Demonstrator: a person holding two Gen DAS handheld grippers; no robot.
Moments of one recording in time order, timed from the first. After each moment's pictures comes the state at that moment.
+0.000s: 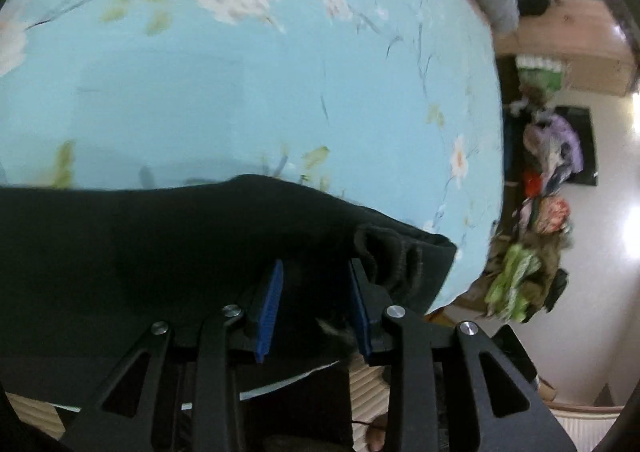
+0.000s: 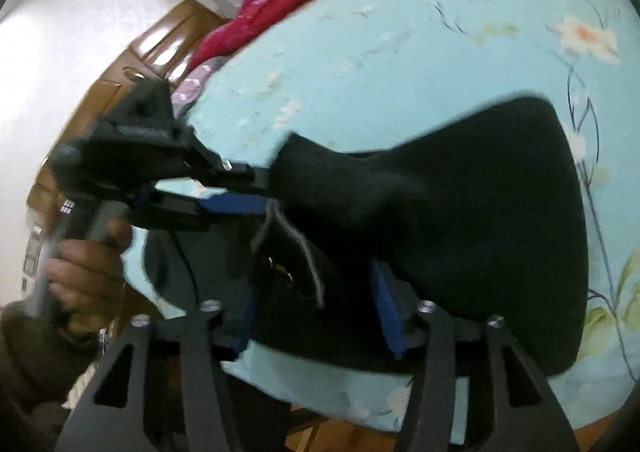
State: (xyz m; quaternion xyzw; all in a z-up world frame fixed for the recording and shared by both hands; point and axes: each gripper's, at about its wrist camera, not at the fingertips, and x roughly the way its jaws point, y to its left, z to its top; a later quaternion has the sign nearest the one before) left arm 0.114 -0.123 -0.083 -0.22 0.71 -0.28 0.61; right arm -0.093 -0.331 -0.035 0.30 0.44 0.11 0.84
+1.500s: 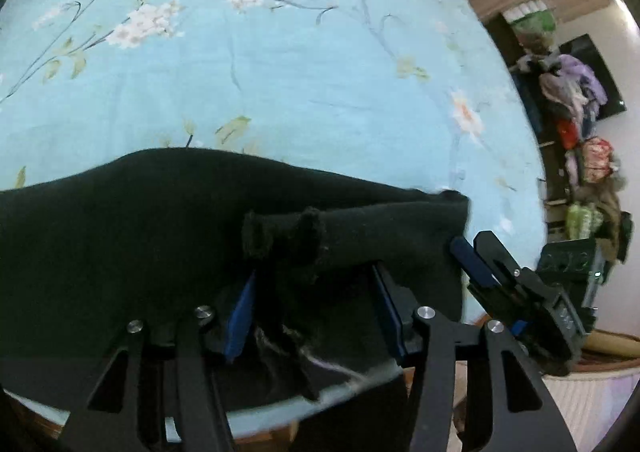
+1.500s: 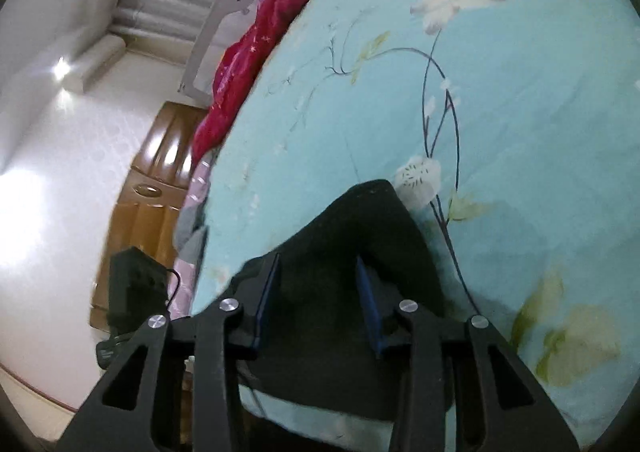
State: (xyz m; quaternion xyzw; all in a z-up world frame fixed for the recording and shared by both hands) left arm 0.055 -0.210 -0.054 -0.07 0.65 -0.30 0.70; right arm -0.113 -0.466 -0.083 0.50 0.36 0.07 0.79
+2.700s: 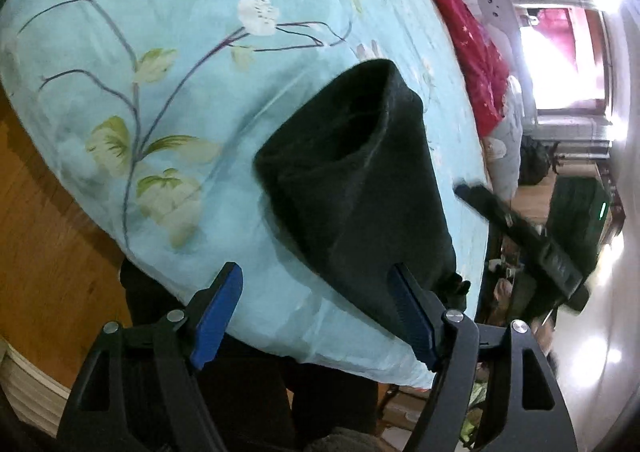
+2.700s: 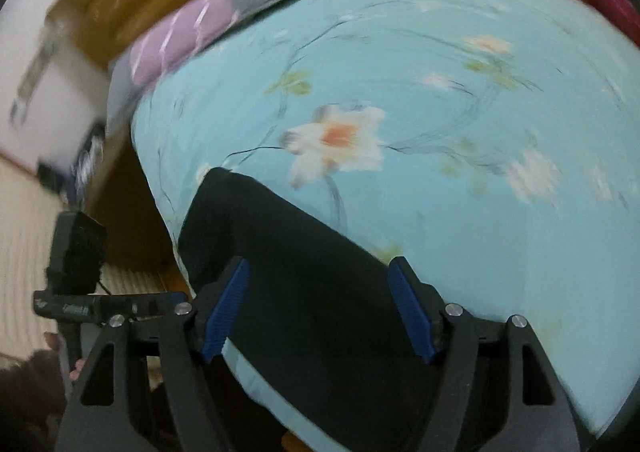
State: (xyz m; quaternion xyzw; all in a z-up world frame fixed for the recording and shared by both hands) left arm -0.002 0.151 -0.097 -0.41 0.58 -0.13 0.69; right arm 0.081 -0.118 -0.014 0.01 0.57 0.30 0.76
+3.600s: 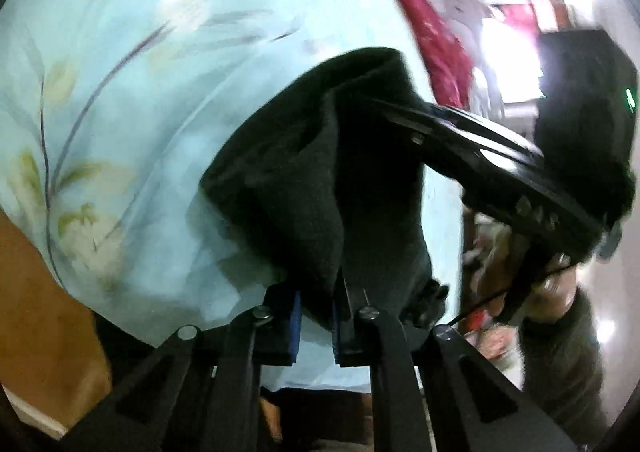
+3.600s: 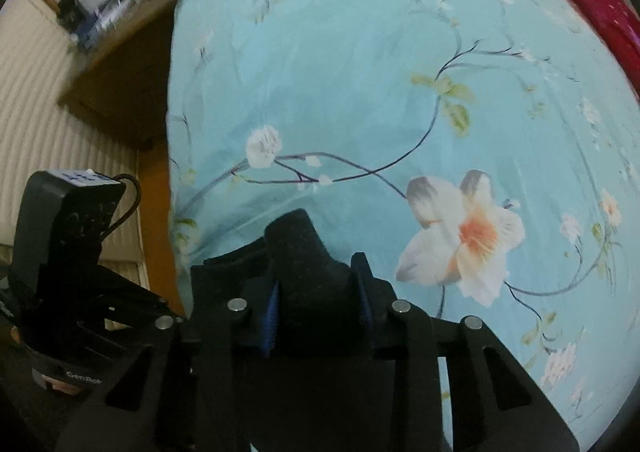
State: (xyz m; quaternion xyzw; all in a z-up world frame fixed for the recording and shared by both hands) left arm 0.021 0.107 -0.107 -0.40 0.53 -0.19 0.72; right arm 0.097 0.017 -0.038 -0.22 0.56 0.41 0.68
